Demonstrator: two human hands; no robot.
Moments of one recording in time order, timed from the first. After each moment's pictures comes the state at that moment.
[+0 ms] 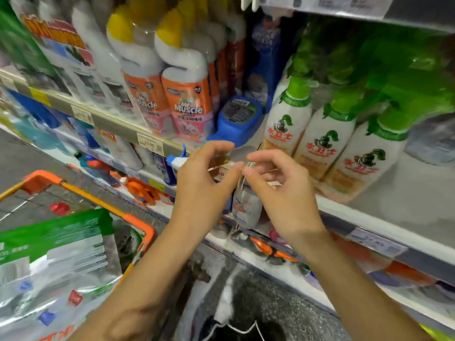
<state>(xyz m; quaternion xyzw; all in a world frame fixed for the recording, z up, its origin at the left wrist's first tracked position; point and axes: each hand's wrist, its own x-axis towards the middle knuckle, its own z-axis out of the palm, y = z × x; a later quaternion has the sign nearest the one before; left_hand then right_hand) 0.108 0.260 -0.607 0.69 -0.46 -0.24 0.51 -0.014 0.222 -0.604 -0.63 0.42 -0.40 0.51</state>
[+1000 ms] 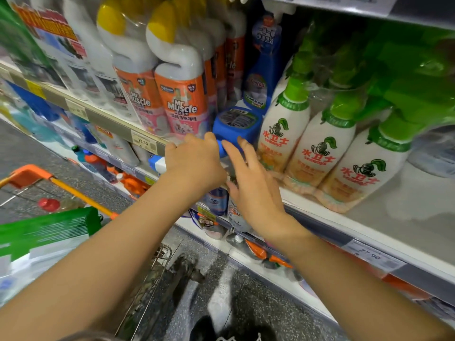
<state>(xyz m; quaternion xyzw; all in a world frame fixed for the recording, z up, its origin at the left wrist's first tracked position) 0.121 0.198 -0.591 0.84 -0.52 -0.09 -0.07 0.013 0.177 -0.657 -0.87 0.41 -0.19 0.18</state>
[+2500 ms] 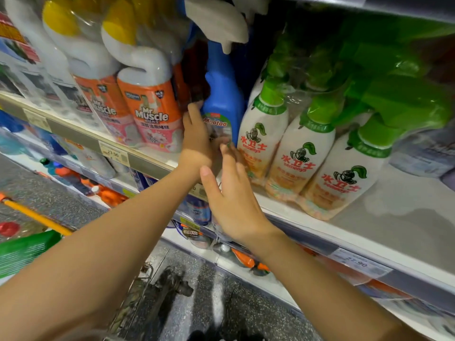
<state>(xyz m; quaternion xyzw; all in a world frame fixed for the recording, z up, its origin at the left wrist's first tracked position) 0.142 0.090 -0.686 0.71 -0.50 -0.10 0.49 0.016 0.173 -0.647 -0.75 0.46 -0.21 0.43</state>
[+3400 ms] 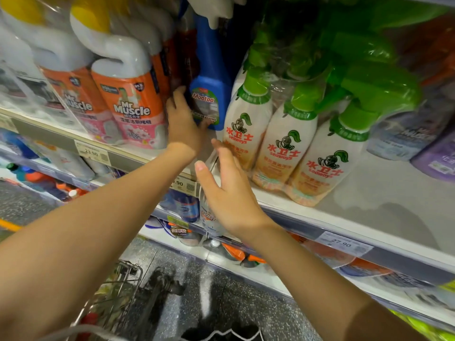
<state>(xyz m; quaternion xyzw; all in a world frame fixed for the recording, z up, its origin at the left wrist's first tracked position) 0.143 0.075 -0.680 0.74 -0.50 -0.07 0.44 0.002 0.180 -0.643 -0.71 0.45 -0.26 0.48</state>
